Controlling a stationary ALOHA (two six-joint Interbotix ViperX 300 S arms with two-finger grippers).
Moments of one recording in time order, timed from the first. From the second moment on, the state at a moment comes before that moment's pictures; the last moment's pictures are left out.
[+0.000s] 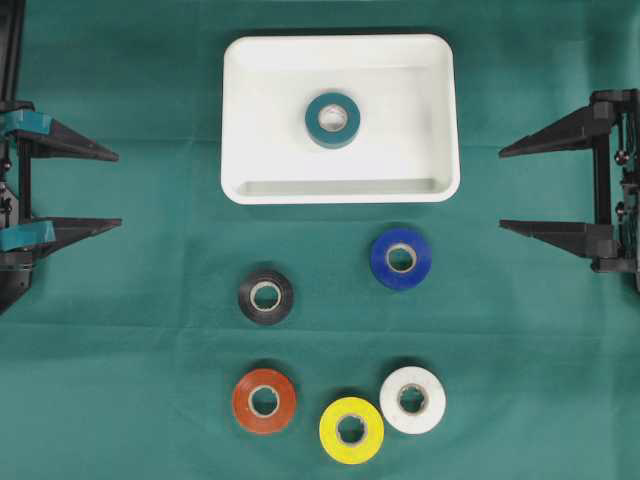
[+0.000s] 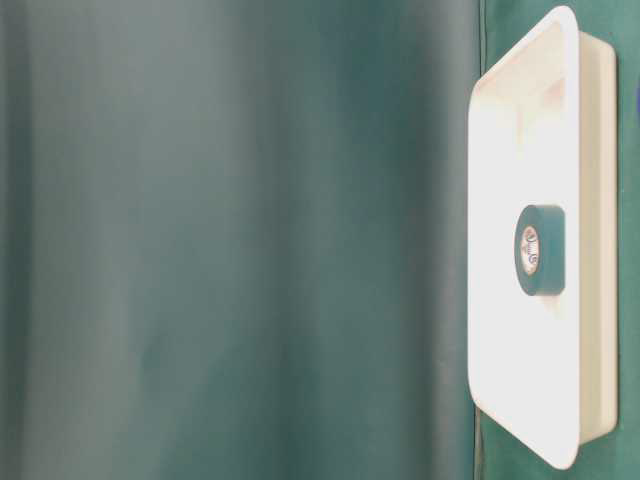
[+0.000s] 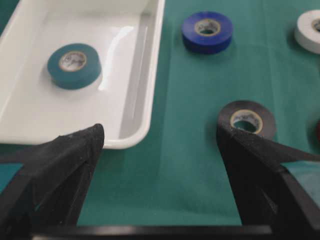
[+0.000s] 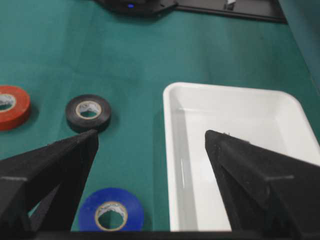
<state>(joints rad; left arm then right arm) 0.12 -1.08 1.23 0.00 0.20 0.06 -0.06 -0.84 1.08 0.00 -0.02 0.02</state>
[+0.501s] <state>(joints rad) 0.12 -1.08 1.23 0.01 0.20 0.06 0.07 -0.83 1.08 0.00 0.05 0.07</state>
